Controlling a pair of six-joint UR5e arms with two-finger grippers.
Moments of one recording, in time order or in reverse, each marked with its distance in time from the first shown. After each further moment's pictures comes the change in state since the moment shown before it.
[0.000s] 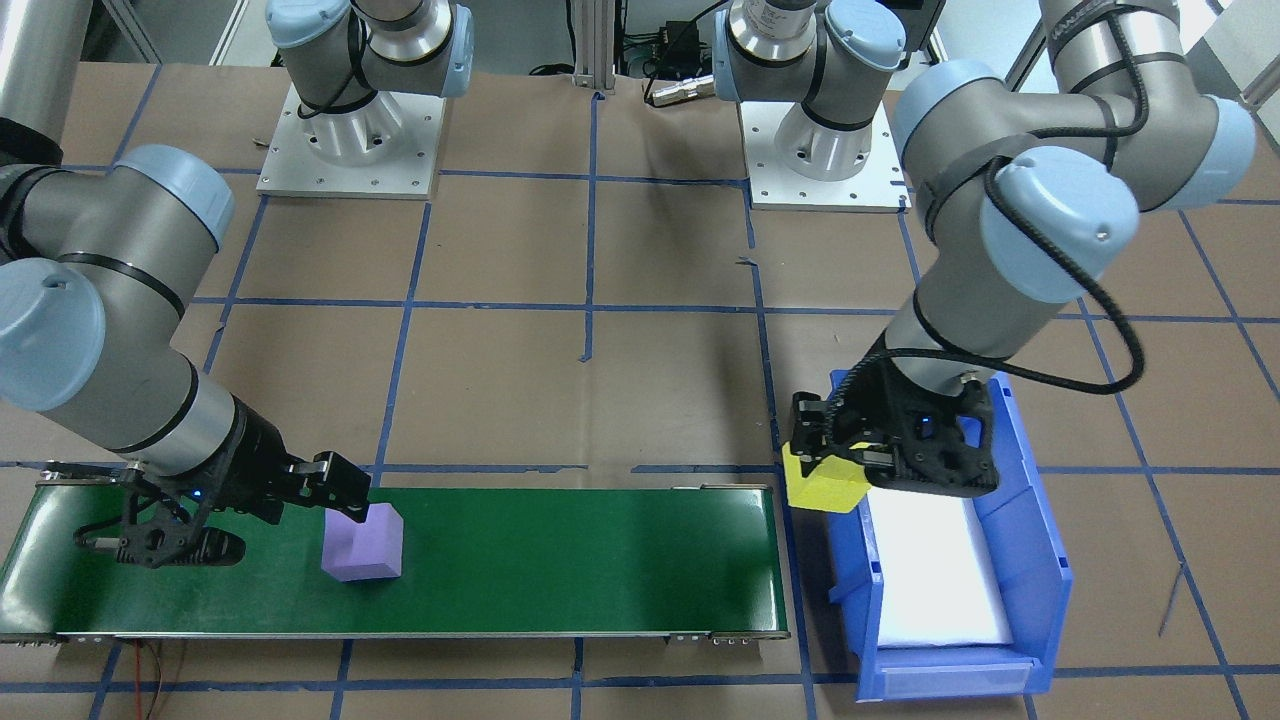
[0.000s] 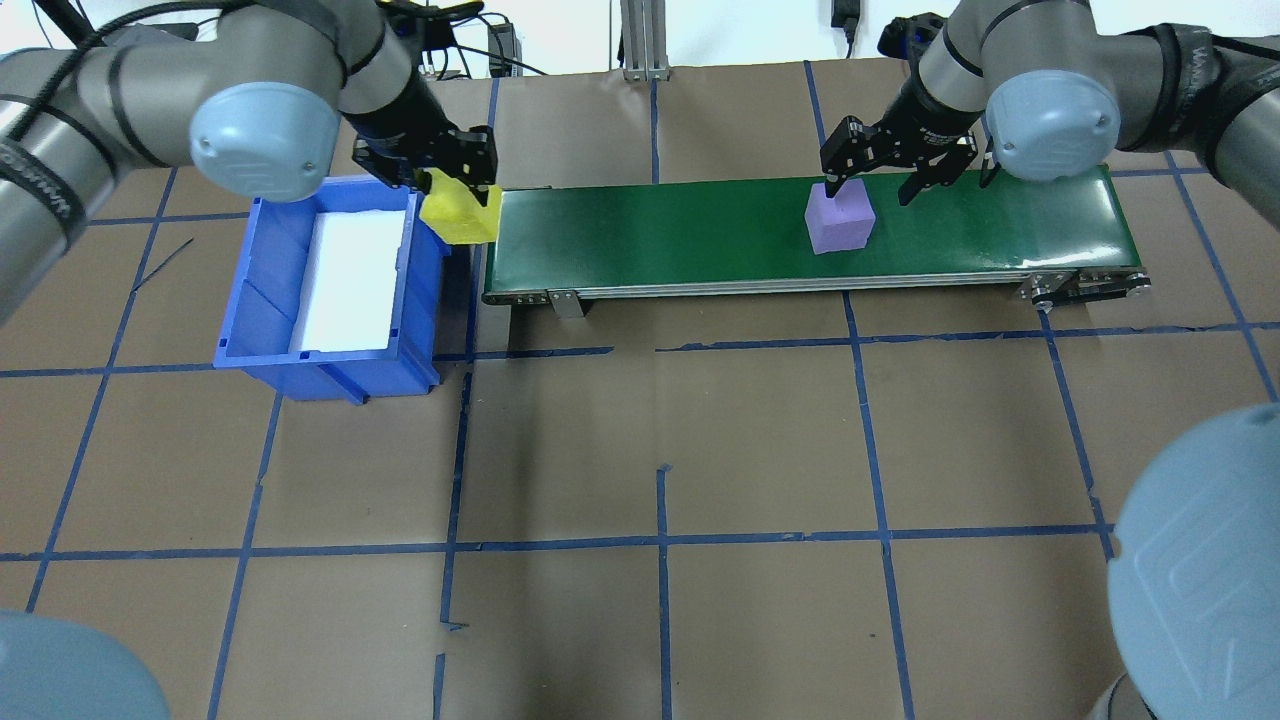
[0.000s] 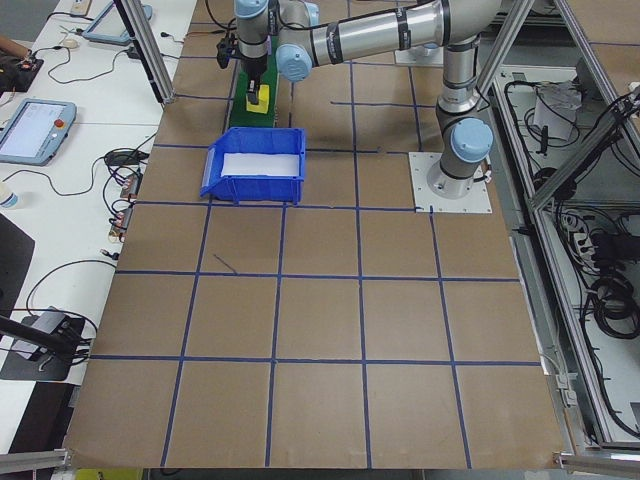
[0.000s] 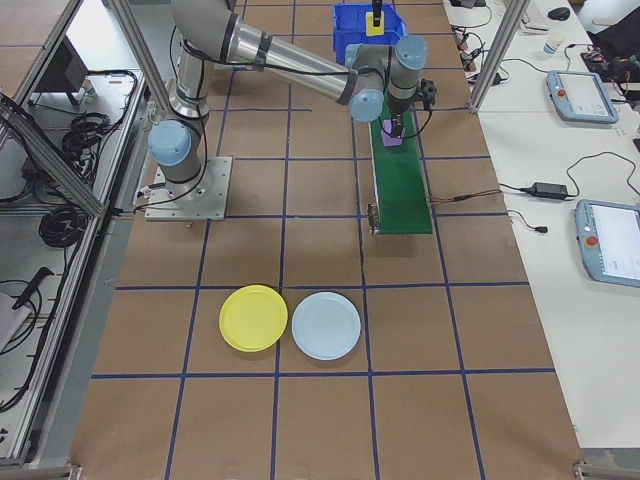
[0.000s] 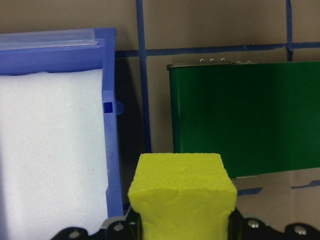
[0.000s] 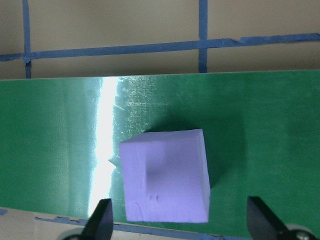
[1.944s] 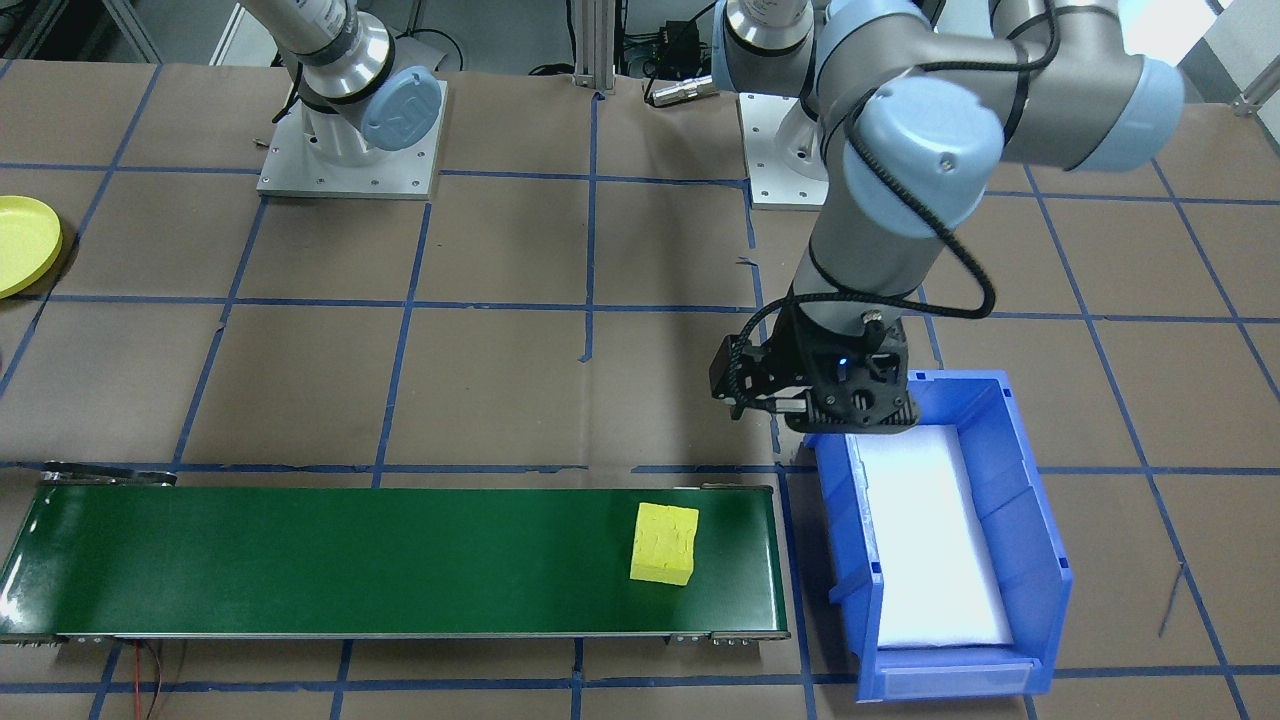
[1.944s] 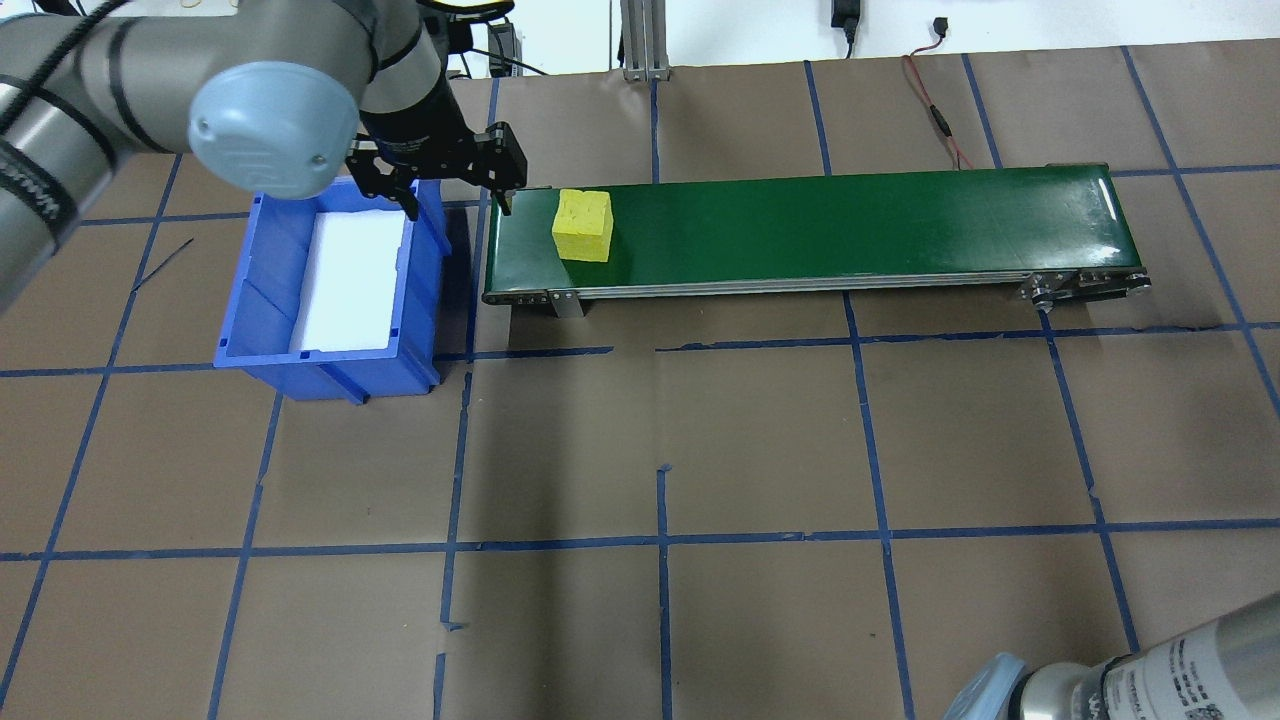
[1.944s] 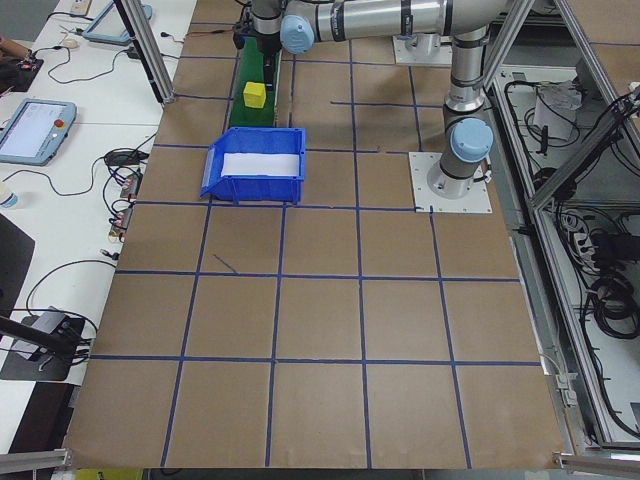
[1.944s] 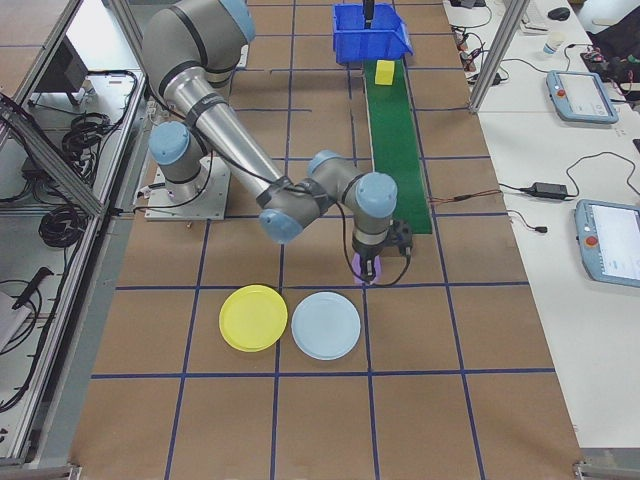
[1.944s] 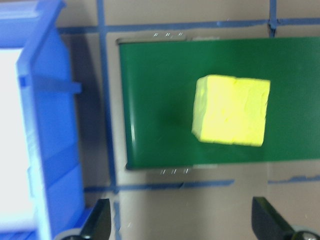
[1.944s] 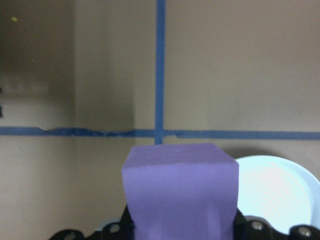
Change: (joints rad) left arm -0.003 0.132 0.013 -0.231 0.106 -0.135; right arm -0.784 -0.024 0.084 -0.050 -0.231 -0.792
